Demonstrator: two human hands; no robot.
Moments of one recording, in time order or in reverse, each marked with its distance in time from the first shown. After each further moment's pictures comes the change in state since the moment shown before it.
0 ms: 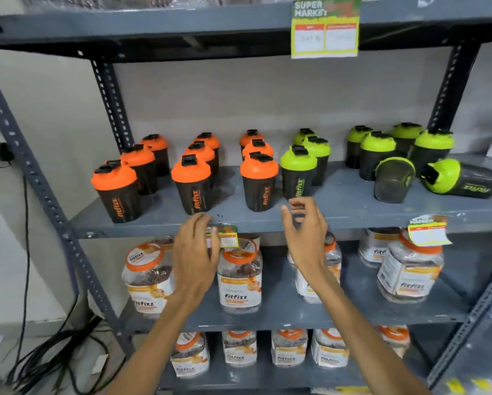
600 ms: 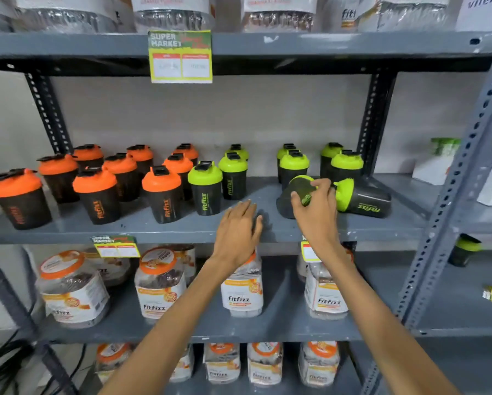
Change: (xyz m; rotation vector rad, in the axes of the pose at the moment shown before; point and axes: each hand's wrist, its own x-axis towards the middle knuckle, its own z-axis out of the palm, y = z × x) left_hand 0.040 0.278 0.144 0.053 -0.369 0.137; right_hand 0.145 0.102 -0.208 -0.249 -0.053 0.085
